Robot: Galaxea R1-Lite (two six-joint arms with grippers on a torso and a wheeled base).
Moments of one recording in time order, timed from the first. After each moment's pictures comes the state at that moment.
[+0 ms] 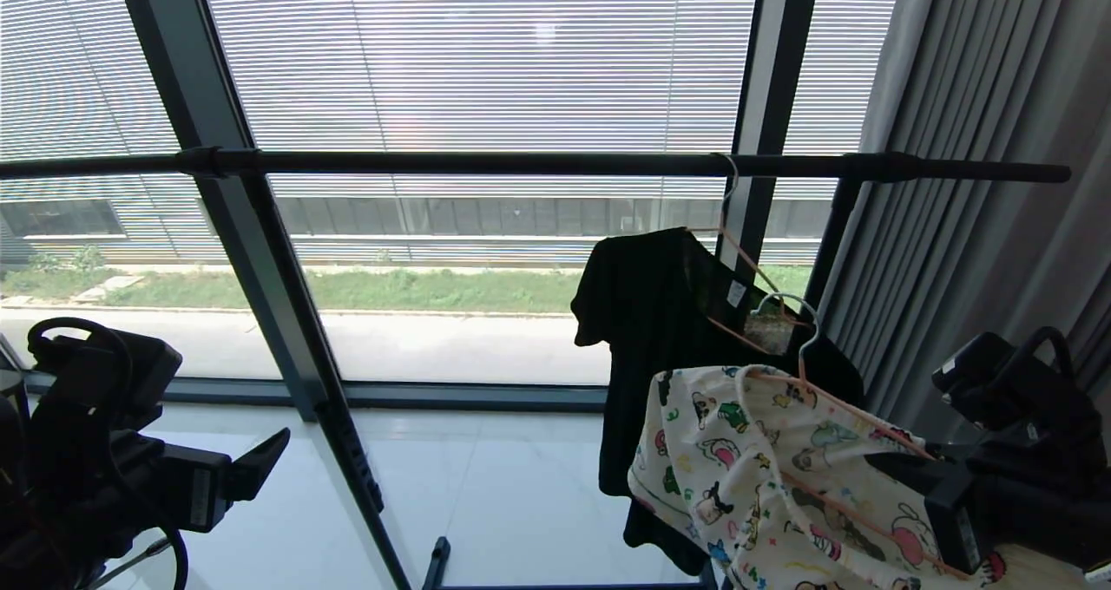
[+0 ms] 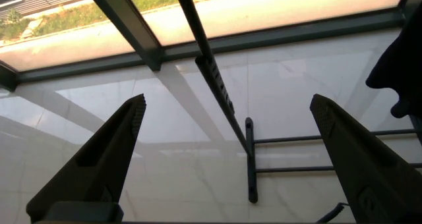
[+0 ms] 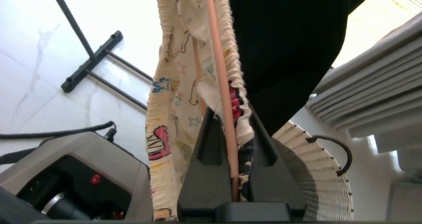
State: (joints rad) left arm -0.14 1.18 -0.32 -0.44 0.23 0.23; right arm 0.62 1.23 -0.50 -0.22 -0.09 -0.10
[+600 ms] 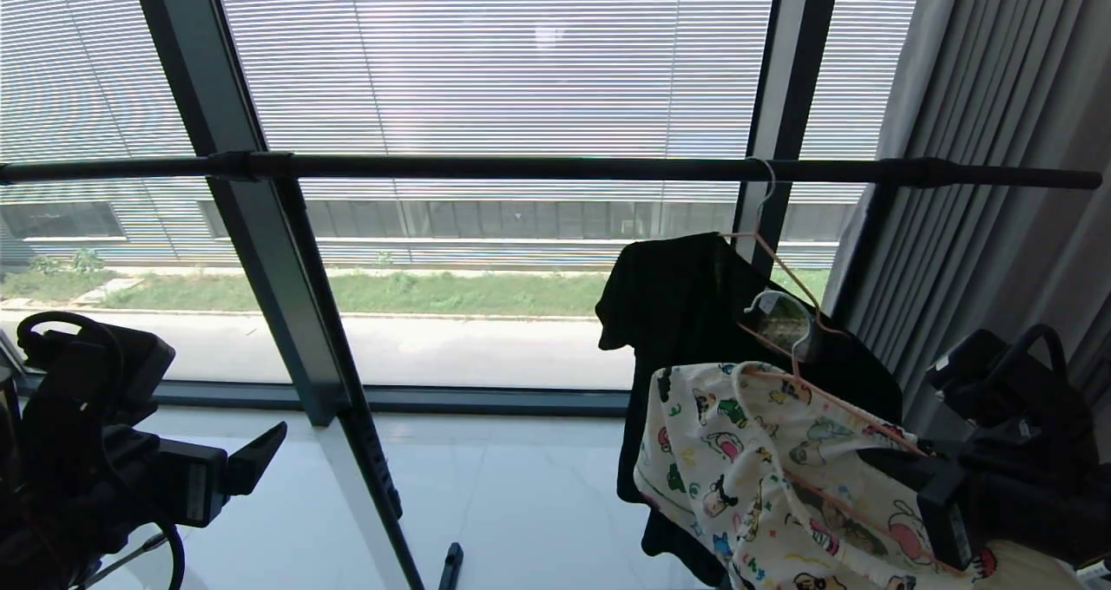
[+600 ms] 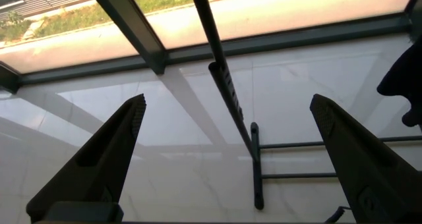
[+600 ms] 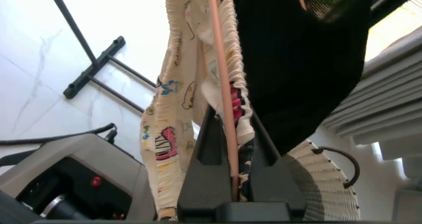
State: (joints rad) left arm -0.14 1.18 -0.33 -0.44 0.23 0.23; right arm 0.63 1.24 -0.51 -0.24 -0.09 -0.10
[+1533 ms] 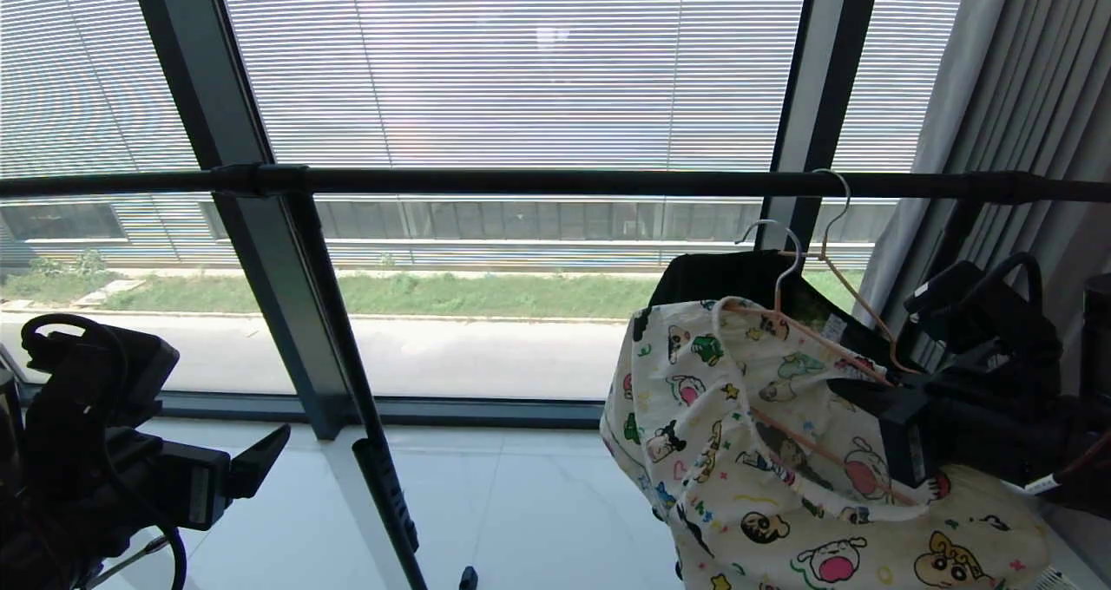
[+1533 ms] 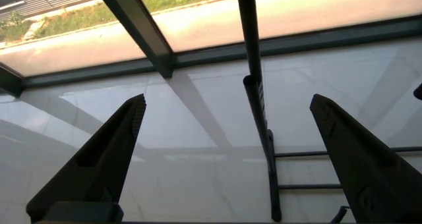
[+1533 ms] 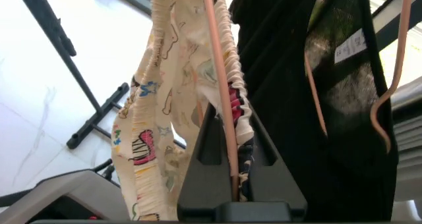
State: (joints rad) left arm -0.15 1.17 -0.33 -0.45 0.23 0.24; right arm 0.62 1.33 -0.61 -0.35 -0.09 -0.09
